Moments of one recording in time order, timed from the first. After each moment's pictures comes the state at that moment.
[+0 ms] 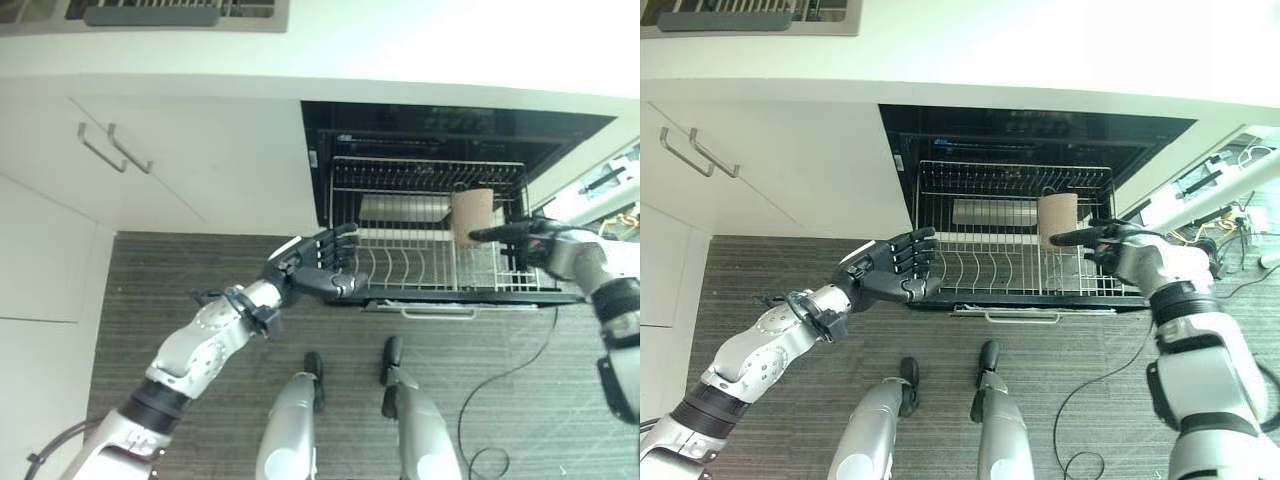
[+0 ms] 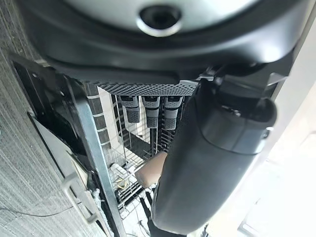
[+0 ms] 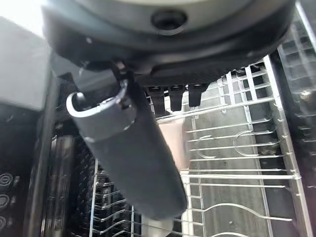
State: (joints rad) left arm -0.40 0.65 -0.35 -0.04 -0.82 0.26 -0.16; right arm -0.97 -0.77 0.33 0.82 0.86 0.60 -0.21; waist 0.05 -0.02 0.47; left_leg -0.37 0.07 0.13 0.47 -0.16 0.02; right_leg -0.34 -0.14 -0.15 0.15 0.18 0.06
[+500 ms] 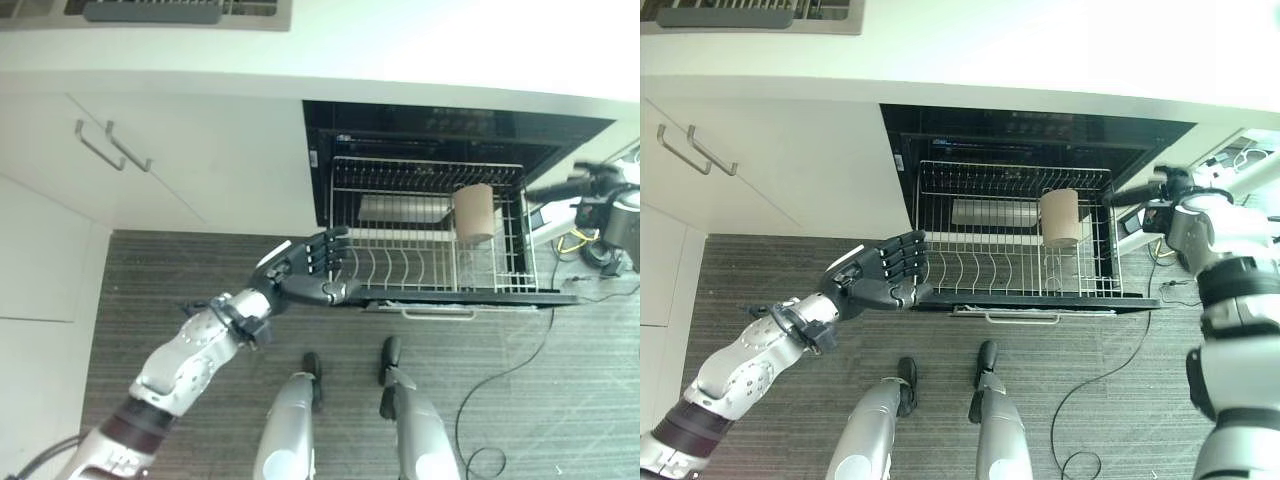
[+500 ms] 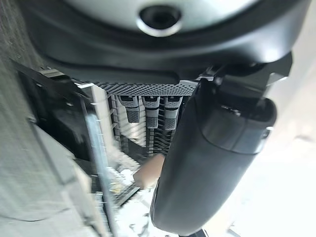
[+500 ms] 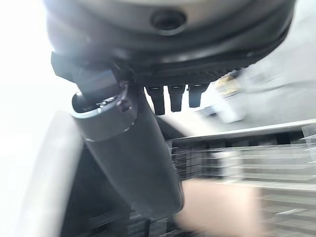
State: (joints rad) left arm -0.21 0.67 -0.26 -0.14 -0.82 0.13 -0.16; right arm -0.78 -0.92 0.10 0.33 0.67 0.53 -0.29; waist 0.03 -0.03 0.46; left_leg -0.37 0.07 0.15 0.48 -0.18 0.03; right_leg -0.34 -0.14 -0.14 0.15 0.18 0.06
